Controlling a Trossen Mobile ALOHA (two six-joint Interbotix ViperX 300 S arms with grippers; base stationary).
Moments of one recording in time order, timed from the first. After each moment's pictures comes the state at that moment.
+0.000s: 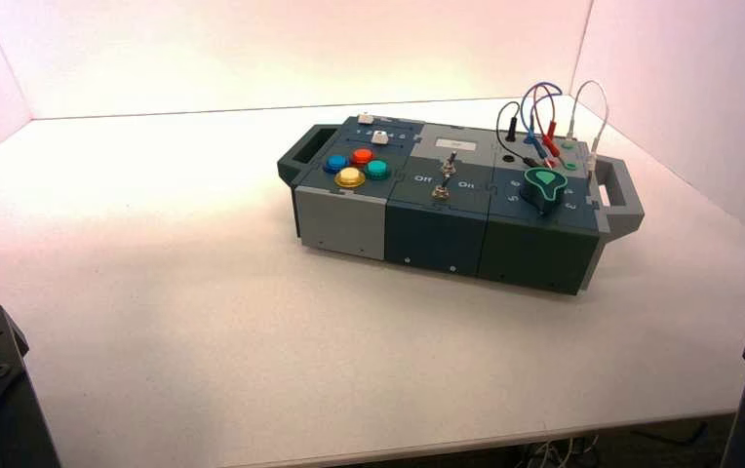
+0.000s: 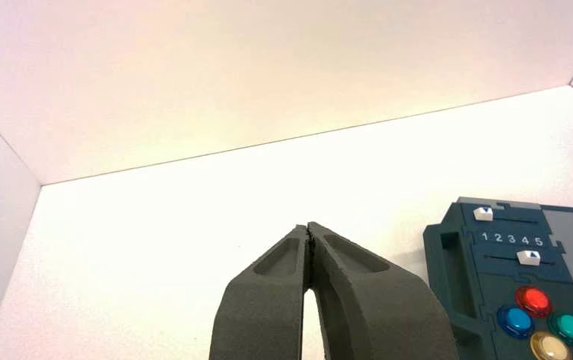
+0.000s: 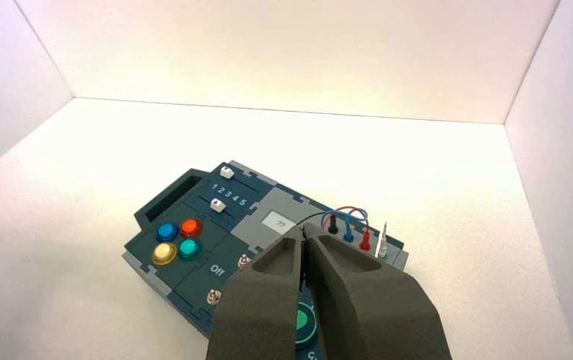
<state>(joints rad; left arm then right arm) -0.08 -0.80 1.10 -0.15 0.13 0.19 0.37 -1.21 1.19 0.02 0.39 0.07</state>
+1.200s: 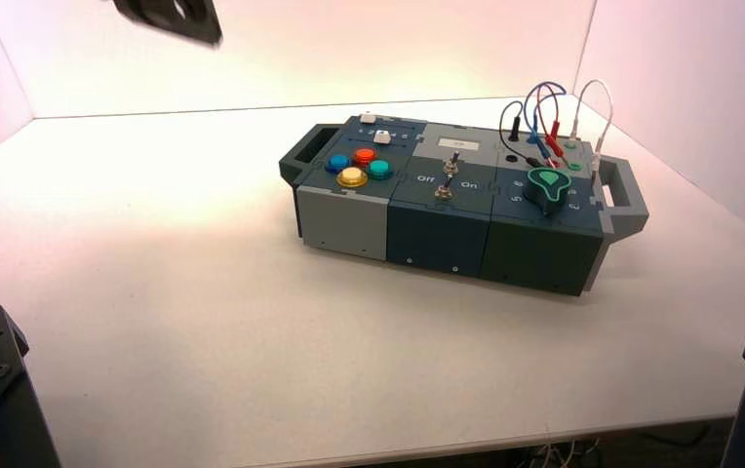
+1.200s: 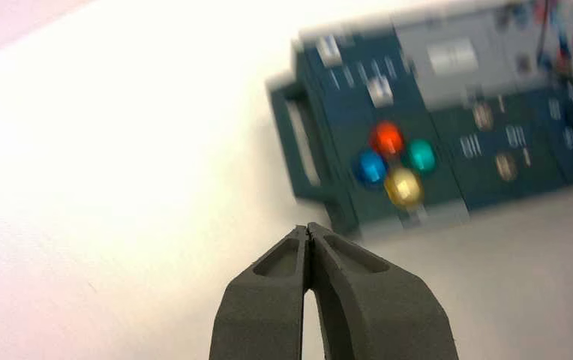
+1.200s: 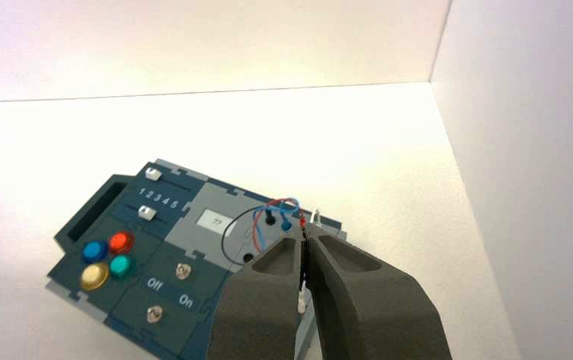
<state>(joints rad) -0.46 -0.51 0.98 -0.15 0.46 0.19 0.17 -1.04 1.09 0.02 0.45 0.07</state>
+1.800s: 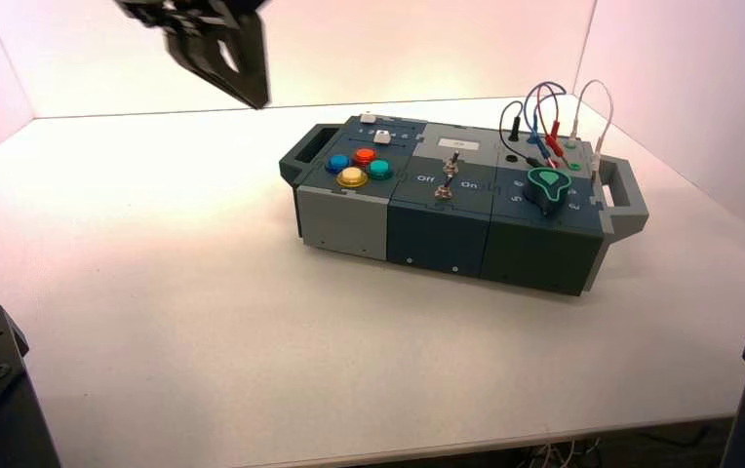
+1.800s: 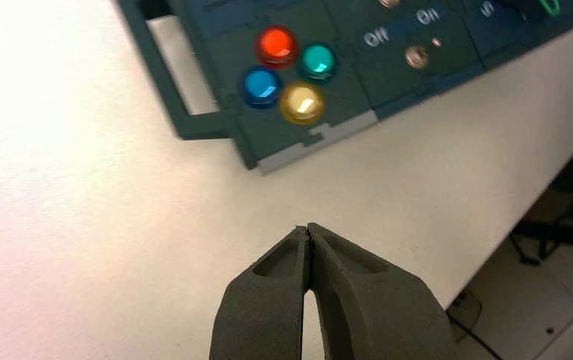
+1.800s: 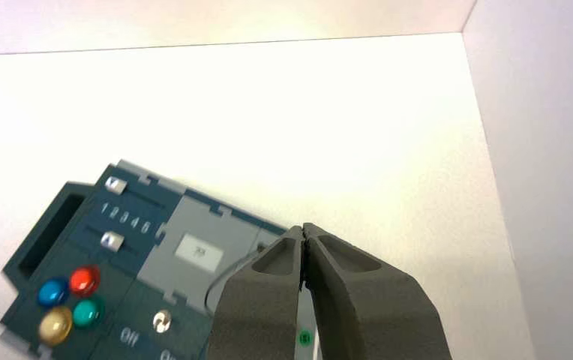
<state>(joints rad) -0.65 -0.35 0.87 -0.18 0.65 0.19 0.17 -0.42 0.76 0.02 0.40 0.07</state>
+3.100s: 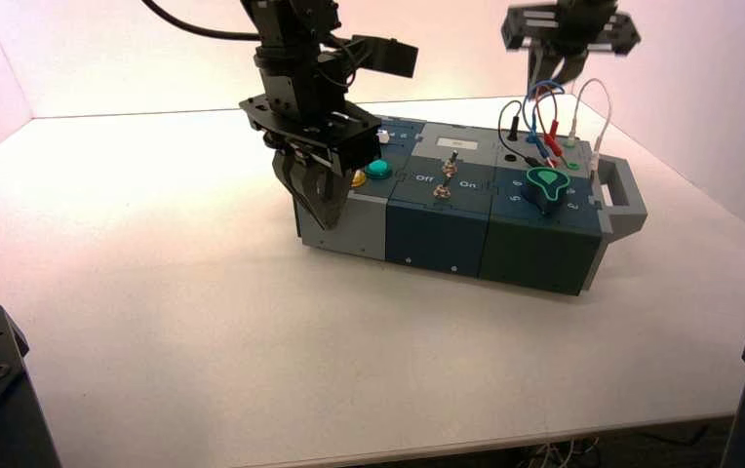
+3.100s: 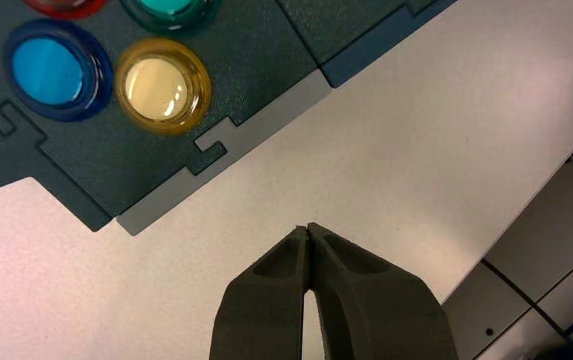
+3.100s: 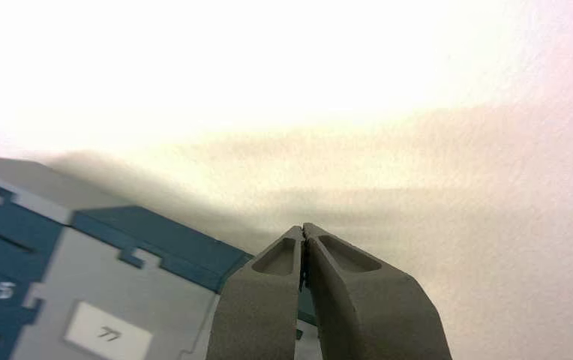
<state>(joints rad) -0.80 0.12 0.71 -0.17 0.68 0.23 0.15 0.22 0.46 0.02 0.42 0.07</state>
